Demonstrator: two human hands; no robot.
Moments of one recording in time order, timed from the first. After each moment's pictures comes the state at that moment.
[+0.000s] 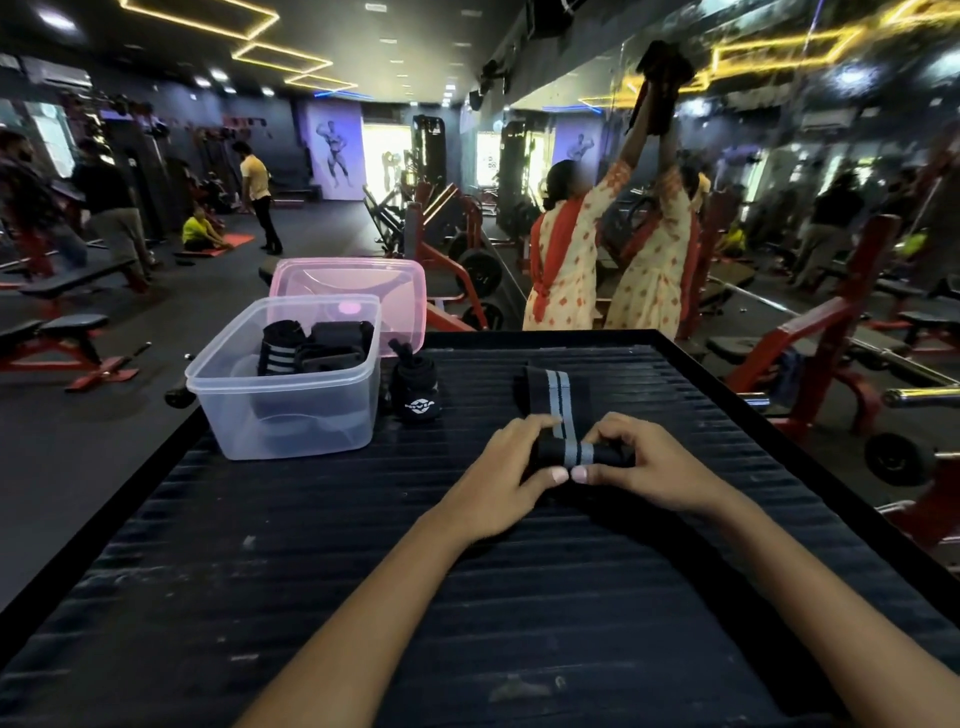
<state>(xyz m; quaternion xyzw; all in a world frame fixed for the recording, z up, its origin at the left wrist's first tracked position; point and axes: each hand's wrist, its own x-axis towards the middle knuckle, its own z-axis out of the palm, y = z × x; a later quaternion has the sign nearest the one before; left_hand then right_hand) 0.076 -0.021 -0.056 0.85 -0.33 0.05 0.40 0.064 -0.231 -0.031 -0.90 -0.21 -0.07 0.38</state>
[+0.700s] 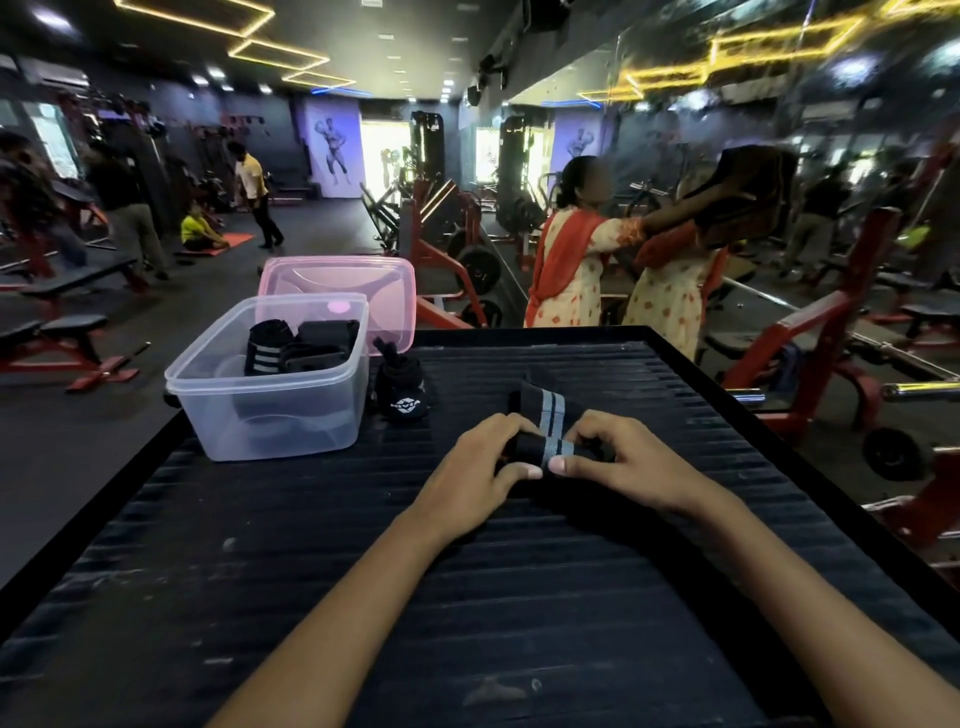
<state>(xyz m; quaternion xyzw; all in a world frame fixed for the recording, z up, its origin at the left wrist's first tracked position) 0.077 -0.017 -0.055 0.85 -0.33 0.10 0.40 0.062 -0.227 -0.022 -0.90 -0.22 -0.06 0.36</state>
